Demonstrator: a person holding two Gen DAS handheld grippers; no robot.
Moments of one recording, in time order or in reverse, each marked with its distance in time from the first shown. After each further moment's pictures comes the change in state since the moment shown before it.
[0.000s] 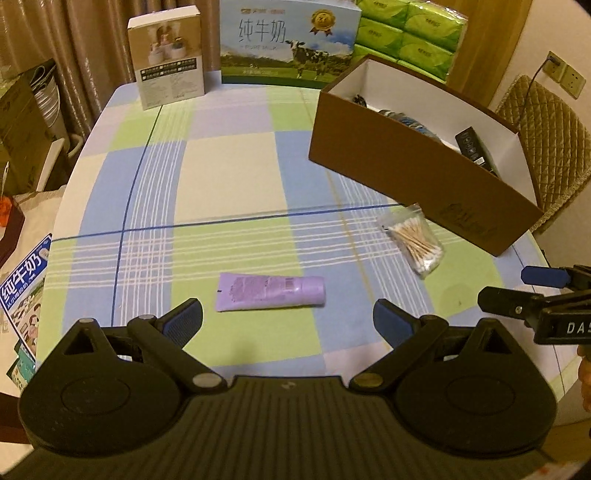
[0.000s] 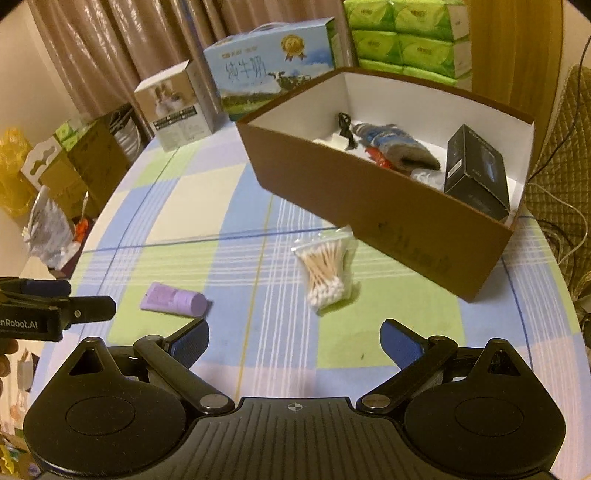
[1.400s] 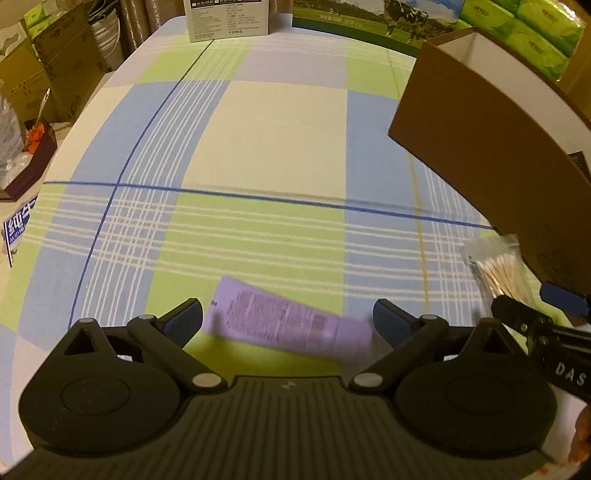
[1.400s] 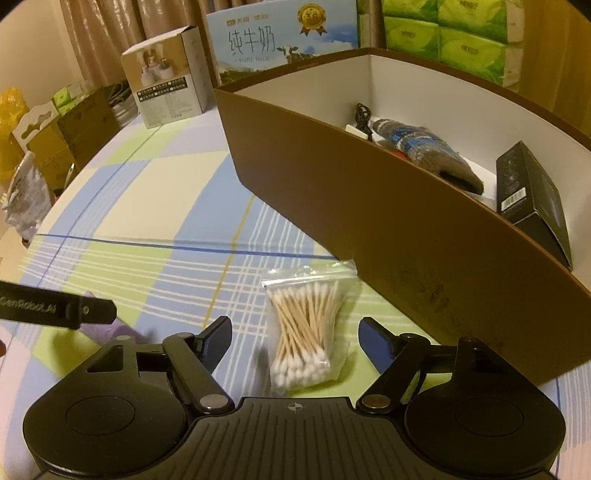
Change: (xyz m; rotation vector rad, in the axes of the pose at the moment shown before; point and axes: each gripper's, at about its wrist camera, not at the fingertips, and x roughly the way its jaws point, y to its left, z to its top) left arm 0.114 0.000 0.026 -0.223 0.115 0.185; right arm 0.110 -0.024 0.031 -0.139 0.002 -0.019
